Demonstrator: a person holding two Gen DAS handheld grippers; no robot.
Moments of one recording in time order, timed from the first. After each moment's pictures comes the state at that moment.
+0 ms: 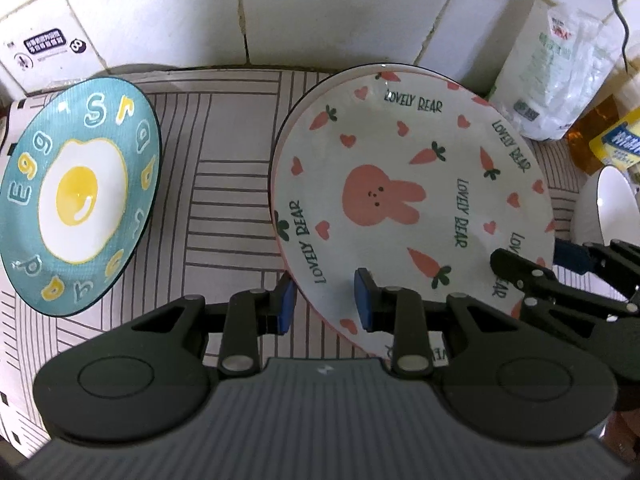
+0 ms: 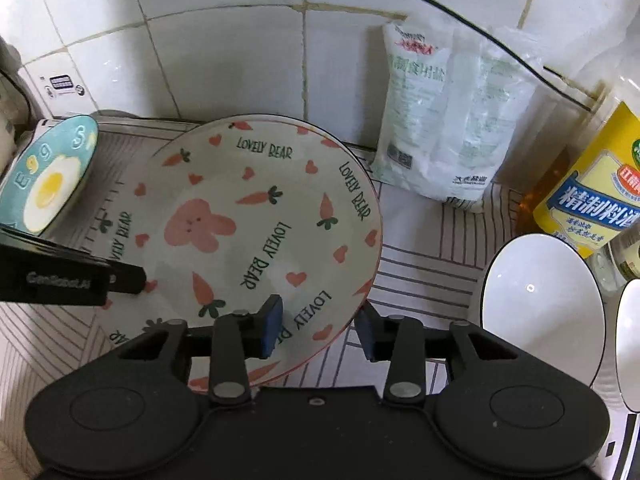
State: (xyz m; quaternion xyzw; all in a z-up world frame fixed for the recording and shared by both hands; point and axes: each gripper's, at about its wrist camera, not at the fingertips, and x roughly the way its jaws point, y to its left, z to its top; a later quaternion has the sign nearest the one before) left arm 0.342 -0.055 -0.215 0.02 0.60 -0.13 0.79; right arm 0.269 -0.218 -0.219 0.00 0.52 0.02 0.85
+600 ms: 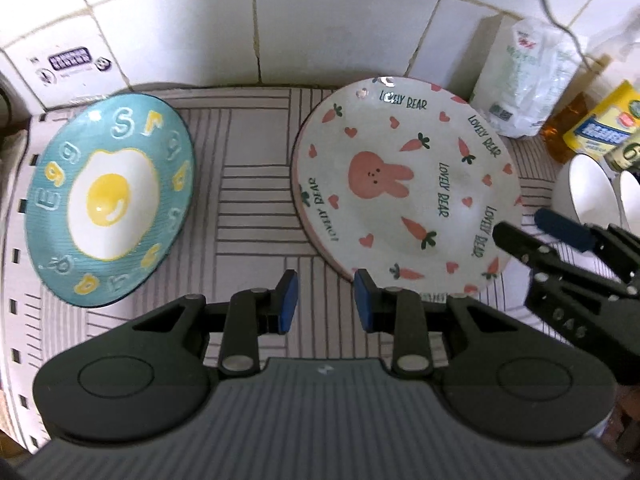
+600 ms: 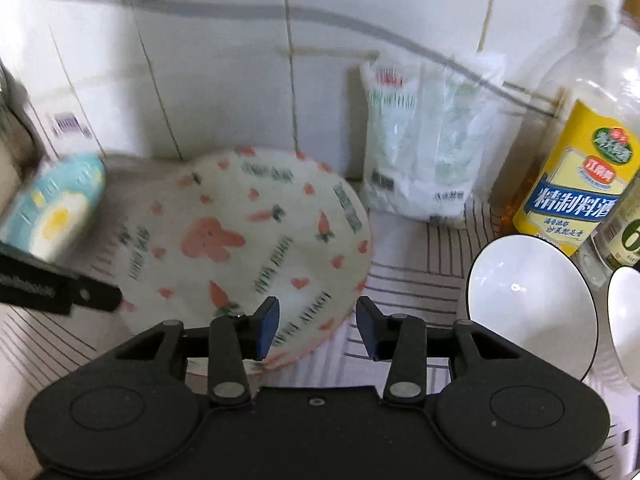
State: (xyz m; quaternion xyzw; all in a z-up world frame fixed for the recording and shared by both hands) left arm 0.314 -0.025 -0.180 0.03 0.57 -0.15 0.81; right arm 0.236 -0.216 -0.205 0.02 0.43 0.00 0.90
